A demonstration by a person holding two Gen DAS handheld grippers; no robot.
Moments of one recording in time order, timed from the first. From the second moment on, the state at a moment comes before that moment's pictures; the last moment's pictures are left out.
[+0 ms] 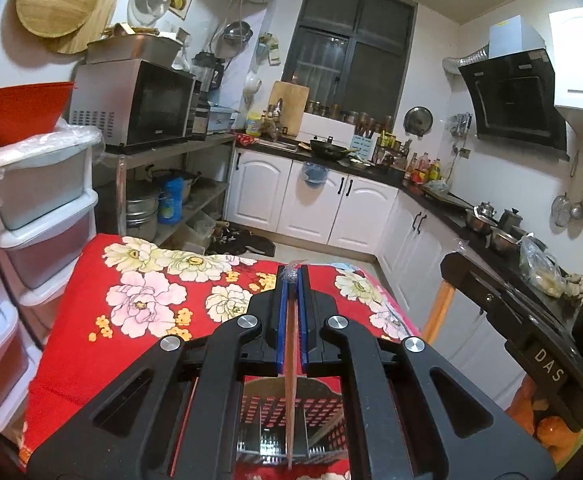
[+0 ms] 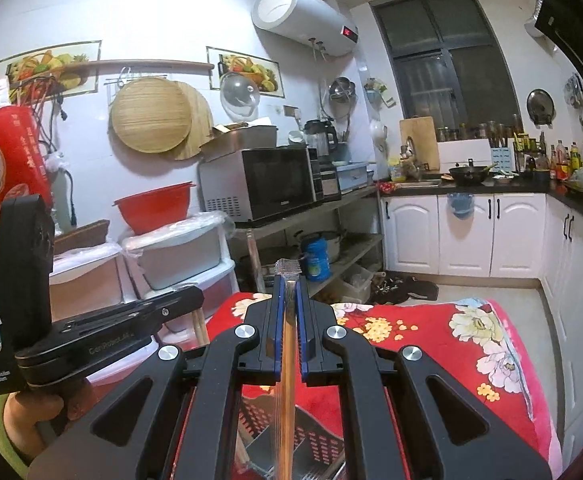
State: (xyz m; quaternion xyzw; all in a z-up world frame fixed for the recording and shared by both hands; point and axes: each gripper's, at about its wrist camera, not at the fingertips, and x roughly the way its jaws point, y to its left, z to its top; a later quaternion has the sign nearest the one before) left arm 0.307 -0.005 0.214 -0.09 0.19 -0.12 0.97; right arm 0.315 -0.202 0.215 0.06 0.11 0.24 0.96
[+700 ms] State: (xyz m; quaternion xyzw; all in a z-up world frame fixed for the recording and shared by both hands) left arm 0.343 -0.013 0.159 -0.09 0.21 -0.12 0.96; right arm 0.356 -0.197 0.159 0.05 0.13 0.22 0.96
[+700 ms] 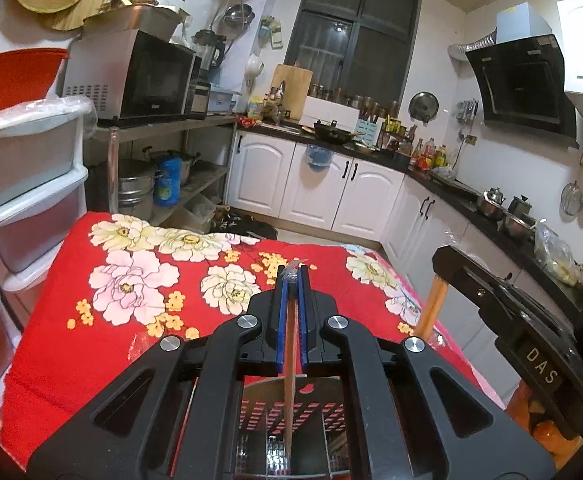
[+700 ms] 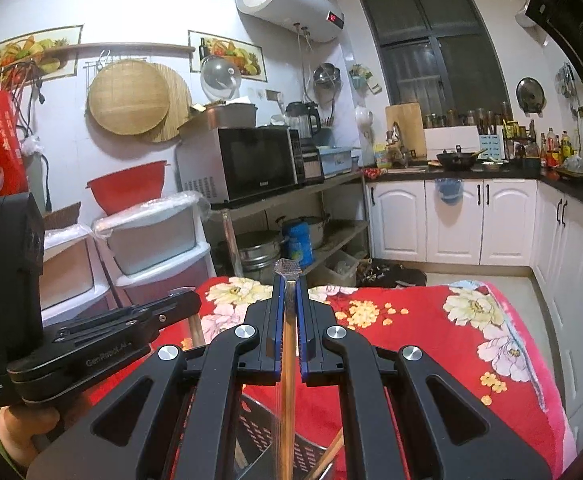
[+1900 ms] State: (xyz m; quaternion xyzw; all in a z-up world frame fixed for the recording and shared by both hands) left arm 0.329 0.002 0.116 -0.08 0.27 -0.12 0.95; right arm 0.345 -0.213 0.108 0.05 0.19 0.21 0.96
